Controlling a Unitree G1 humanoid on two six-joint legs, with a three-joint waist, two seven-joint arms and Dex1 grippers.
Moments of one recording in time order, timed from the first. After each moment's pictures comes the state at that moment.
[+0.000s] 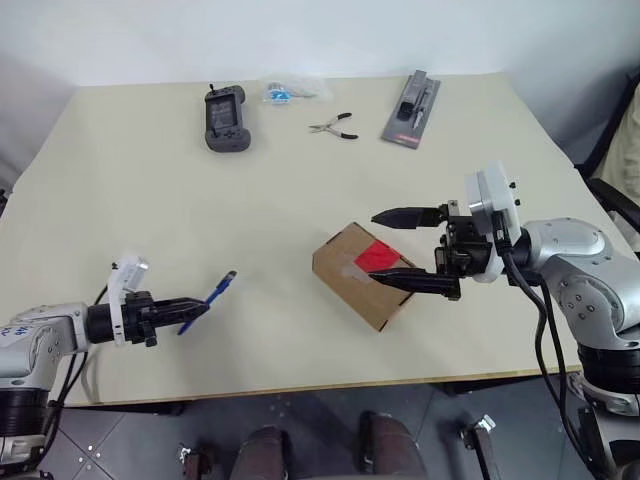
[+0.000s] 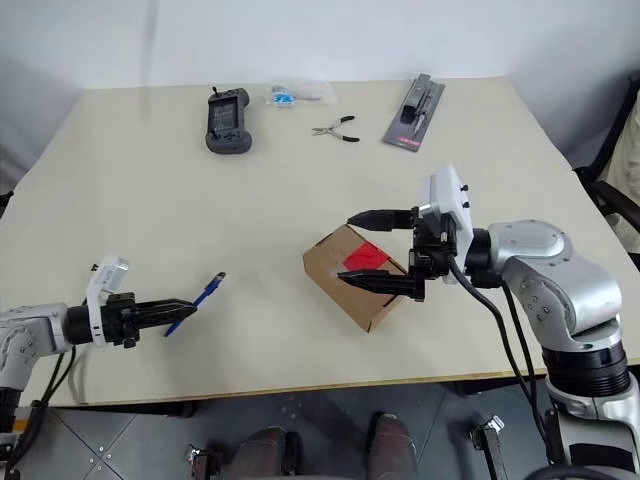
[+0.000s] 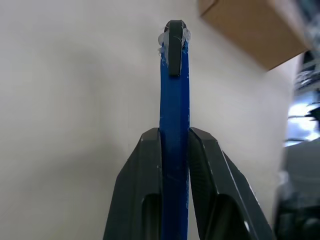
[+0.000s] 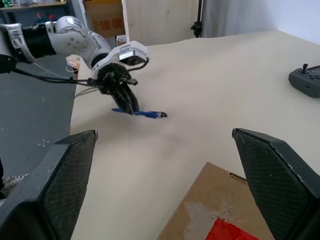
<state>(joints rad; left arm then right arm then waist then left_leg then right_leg) -0.18 0.84 0.27 0.02 -0.66 0.95 -1.09 -0.57 -0.73 -0.03 -0.32 0.74 0.65 1.10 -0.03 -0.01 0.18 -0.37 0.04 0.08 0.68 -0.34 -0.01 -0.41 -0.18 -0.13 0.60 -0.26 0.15</state>
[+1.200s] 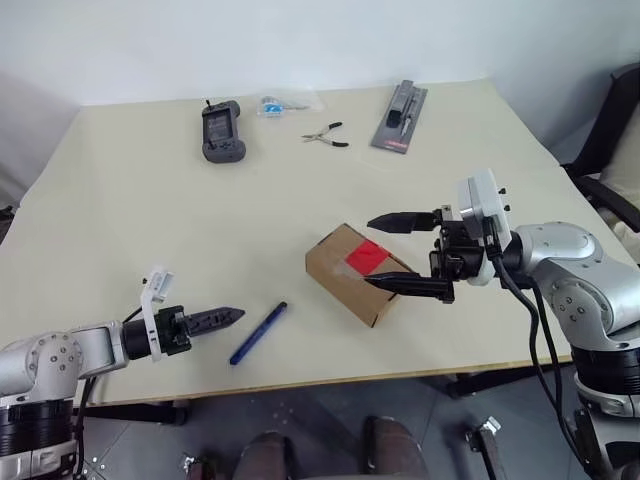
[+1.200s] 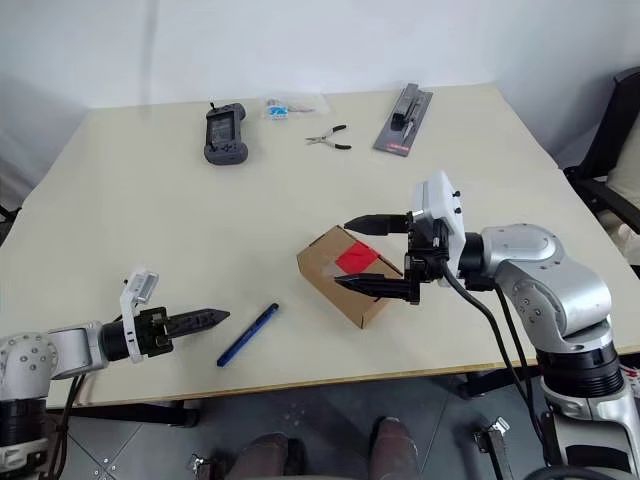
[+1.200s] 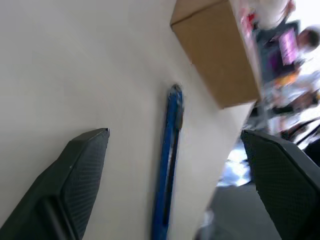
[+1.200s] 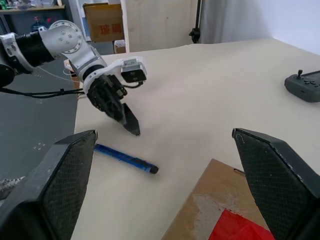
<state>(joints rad) -0.14 0.76 0.26 -0.14 -0.84 1.18 -0.76 -0.56 -0.72 -0.01 -0.31 0.72 0.63 1.10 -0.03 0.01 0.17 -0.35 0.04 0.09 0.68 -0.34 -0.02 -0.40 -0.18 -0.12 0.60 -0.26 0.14</state>
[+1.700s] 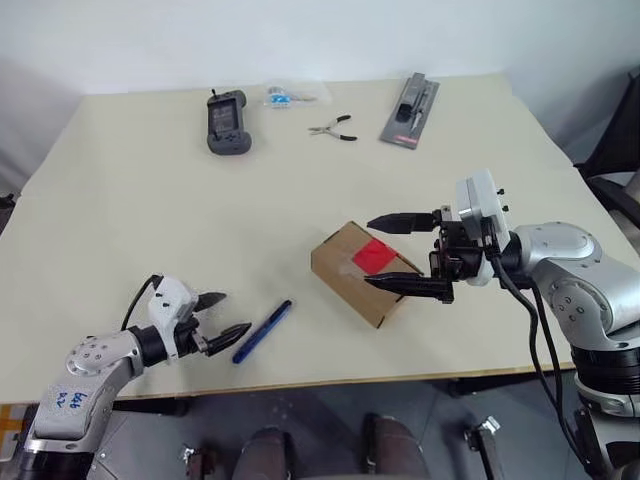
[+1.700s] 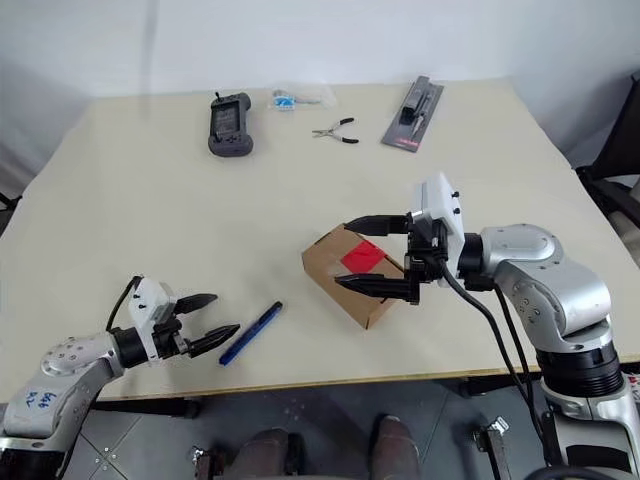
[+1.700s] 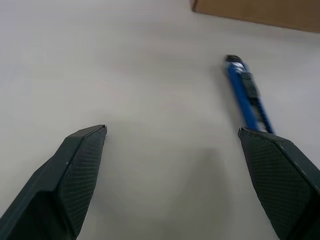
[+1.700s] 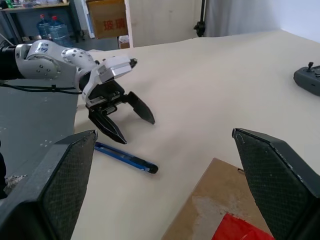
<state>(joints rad) 0.06 0.64 0.19 -0.22 -0.44 0.33 -0.75 -0.56 -0.71 -0.01 -0.31 0.72 0.63 1.08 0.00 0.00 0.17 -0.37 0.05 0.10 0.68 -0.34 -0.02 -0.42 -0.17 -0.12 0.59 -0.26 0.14</state>
